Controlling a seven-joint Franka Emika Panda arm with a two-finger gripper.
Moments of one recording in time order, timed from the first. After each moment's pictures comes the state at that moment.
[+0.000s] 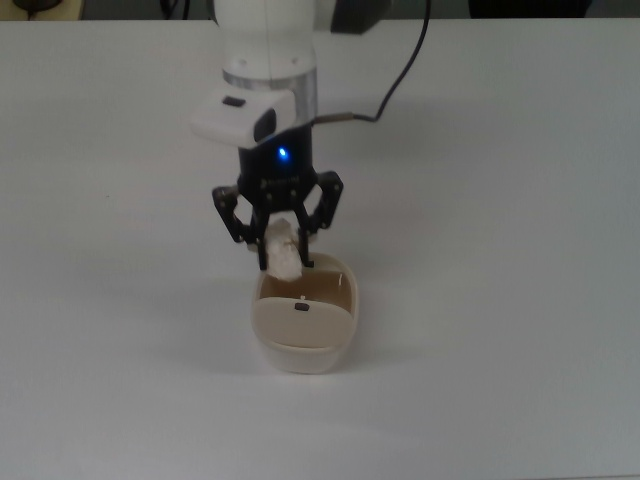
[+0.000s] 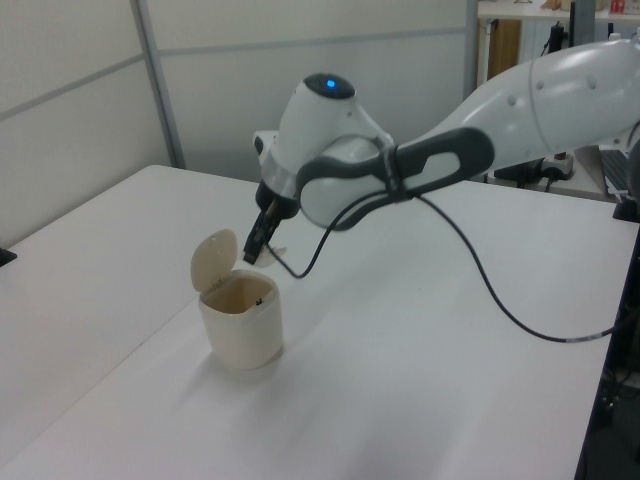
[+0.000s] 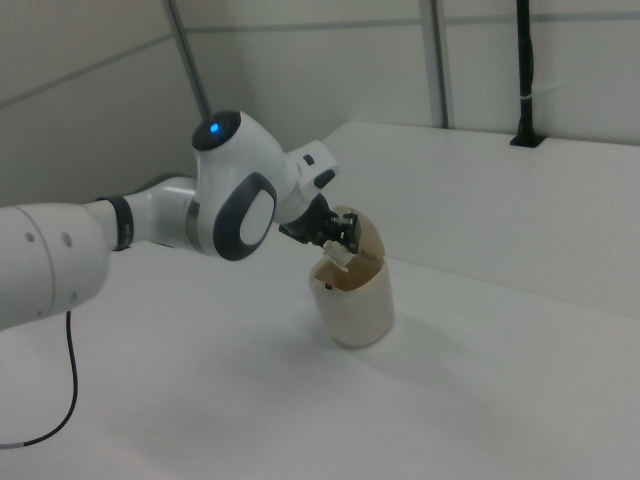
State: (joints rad) arm 0.07 0.31 0.00 -1.68 -0.02 2.55 -0.16
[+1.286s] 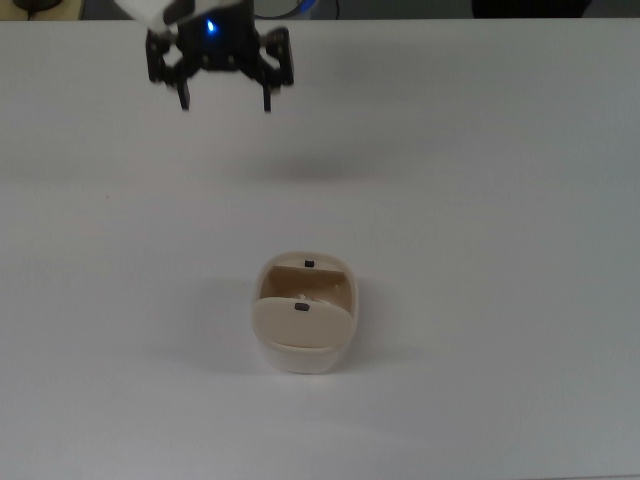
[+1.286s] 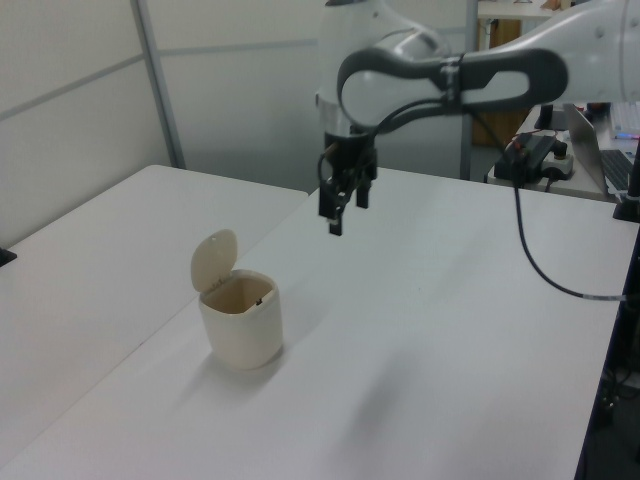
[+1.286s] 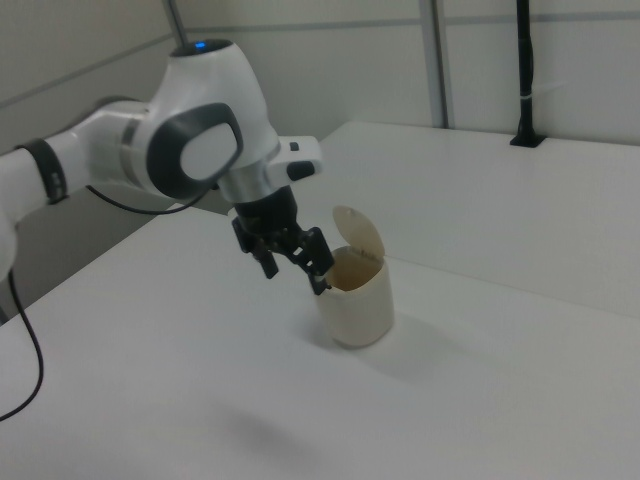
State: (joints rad) arm 0.07 0.05 -0.09 -1.65 -0.02 1.79 -0.01
